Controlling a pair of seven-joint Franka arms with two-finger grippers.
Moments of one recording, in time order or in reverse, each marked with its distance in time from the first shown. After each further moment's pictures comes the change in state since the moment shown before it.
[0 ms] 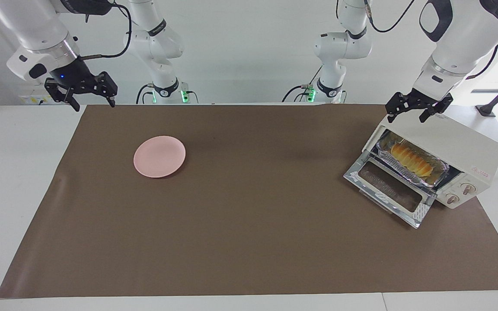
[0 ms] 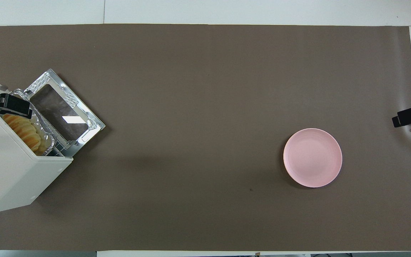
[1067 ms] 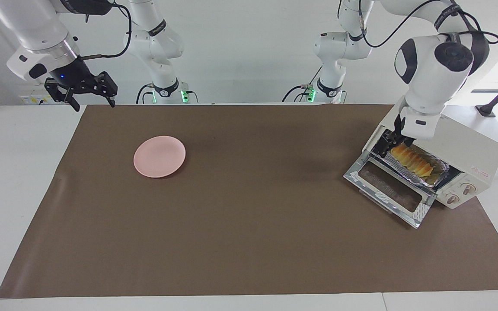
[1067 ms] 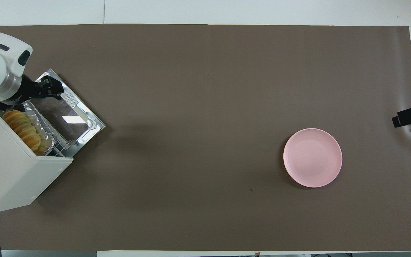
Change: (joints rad) left arm -0.051 0.122 0.003 -0.151 0.126 0.308 -0.525; right arm 0.000 0.000 0.000 0.000 0.000 0.000 0.000
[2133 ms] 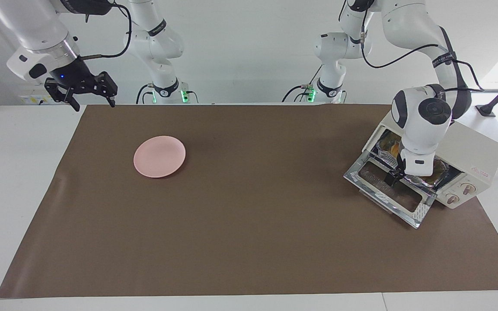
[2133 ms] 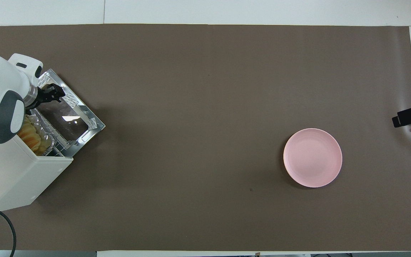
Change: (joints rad) left arm 0.083 0.100 0.011 -0.167 0.107 0.302 -0.101; right arm 0.000 0.000 0.000 0.000 0.000 0.000 0.000
